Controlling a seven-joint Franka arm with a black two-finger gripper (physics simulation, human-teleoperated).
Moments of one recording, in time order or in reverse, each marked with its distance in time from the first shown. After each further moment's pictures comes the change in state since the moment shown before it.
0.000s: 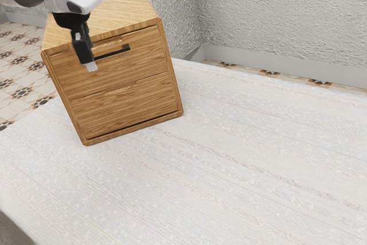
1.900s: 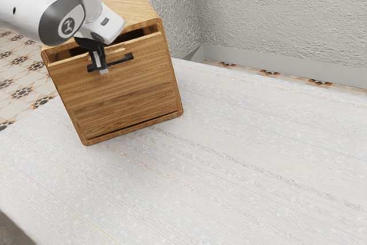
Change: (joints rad) arm -0.152 -0.131 0.152 -0.355 0.141 0.353 -0.106
